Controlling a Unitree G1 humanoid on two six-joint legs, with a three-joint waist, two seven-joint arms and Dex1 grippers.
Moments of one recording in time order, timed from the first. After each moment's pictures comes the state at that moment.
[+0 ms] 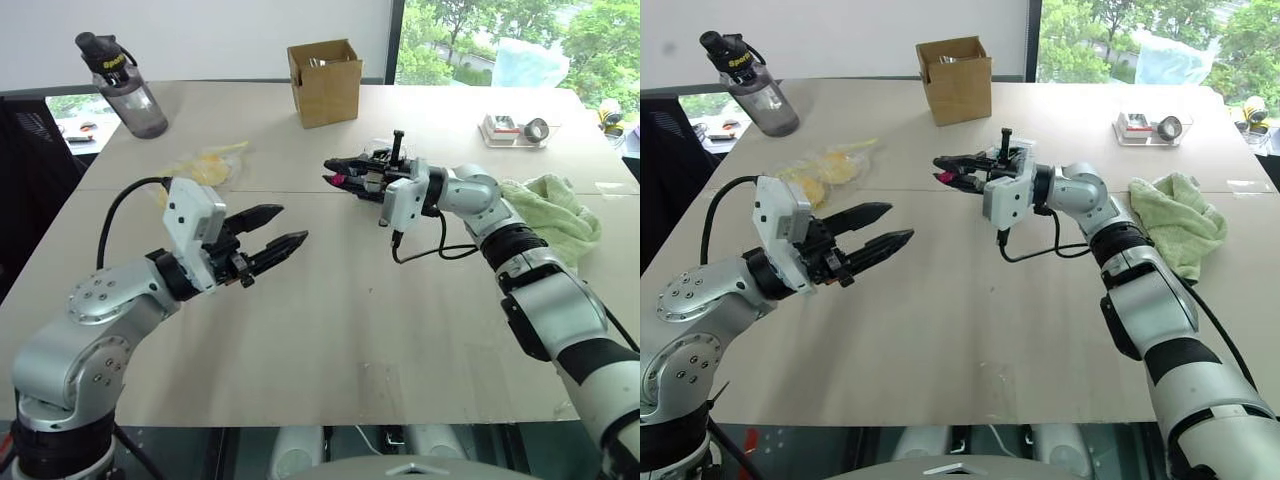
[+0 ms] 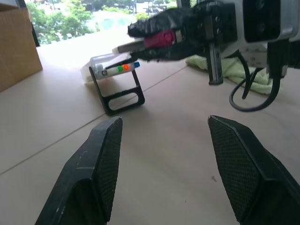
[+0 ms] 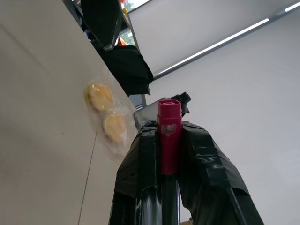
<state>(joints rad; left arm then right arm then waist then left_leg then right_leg) -0.14 0.71 0.34 -0.66 -0.82 0.74 -0.60 -1.15 -0.26 0.31 1.12 -0.15 -1.21 0.71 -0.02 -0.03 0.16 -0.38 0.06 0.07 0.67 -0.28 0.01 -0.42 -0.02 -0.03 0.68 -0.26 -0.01</state>
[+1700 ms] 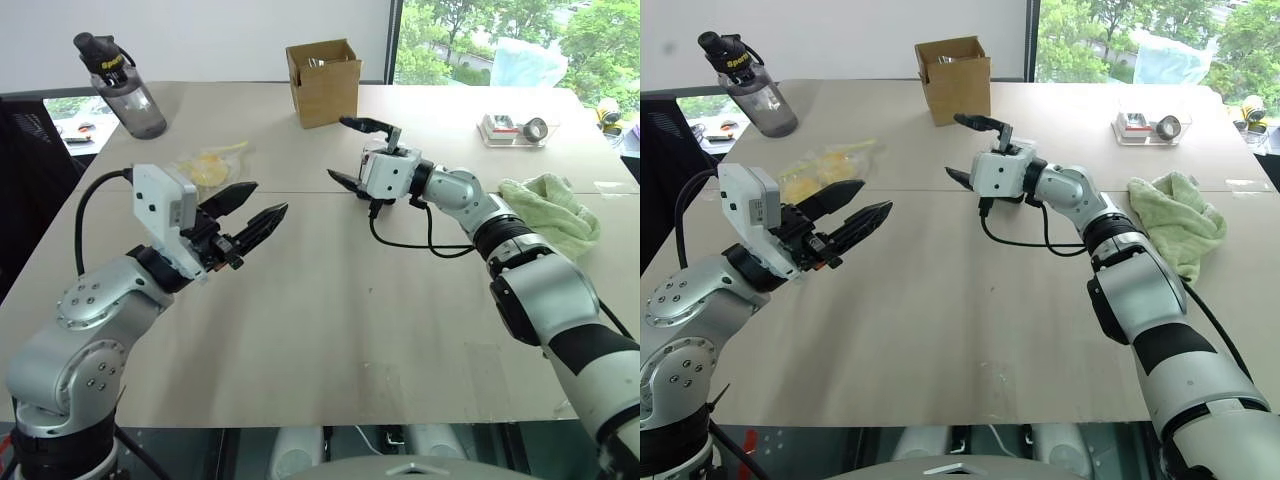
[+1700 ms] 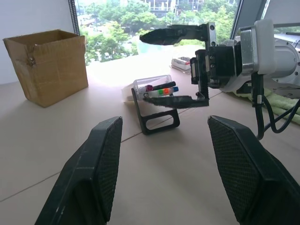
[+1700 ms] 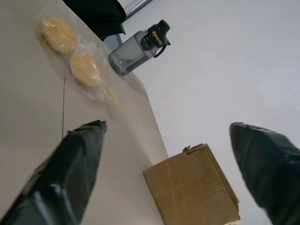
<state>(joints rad) -0.12 0.68 0.38 -0.66 -0.82 0.68 -0.48 -1.24 -0.22 0.25 1.32 -0.40 -1.04 0.39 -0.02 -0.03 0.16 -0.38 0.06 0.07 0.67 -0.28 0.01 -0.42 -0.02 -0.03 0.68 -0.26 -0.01</state>
